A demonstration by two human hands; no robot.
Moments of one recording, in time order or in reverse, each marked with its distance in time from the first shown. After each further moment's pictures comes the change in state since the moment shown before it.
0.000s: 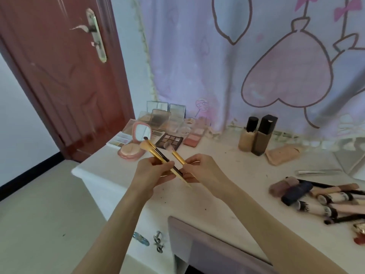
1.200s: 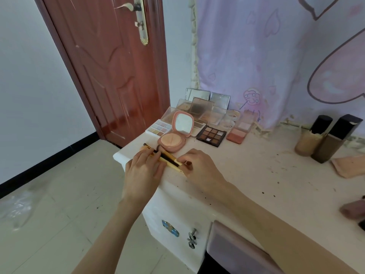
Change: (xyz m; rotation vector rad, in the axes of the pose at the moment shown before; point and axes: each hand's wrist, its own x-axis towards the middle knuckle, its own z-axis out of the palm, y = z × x) left_hand 0.033 -0.052 -0.122 1.236 0.400 0.570; right_hand 0.050 0.007 0.101 -0.744 -0.128 -0.601
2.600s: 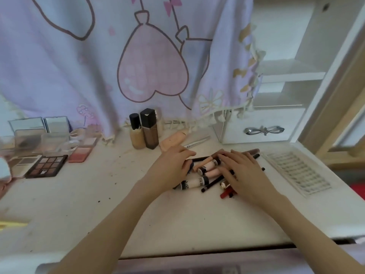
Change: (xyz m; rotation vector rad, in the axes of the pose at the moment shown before) left_hand -0.023 0.376 0.048 -0.382 -0.461 0.890; right_hand -0.316 0.177 -0.212 -0.565 0.288 0.644
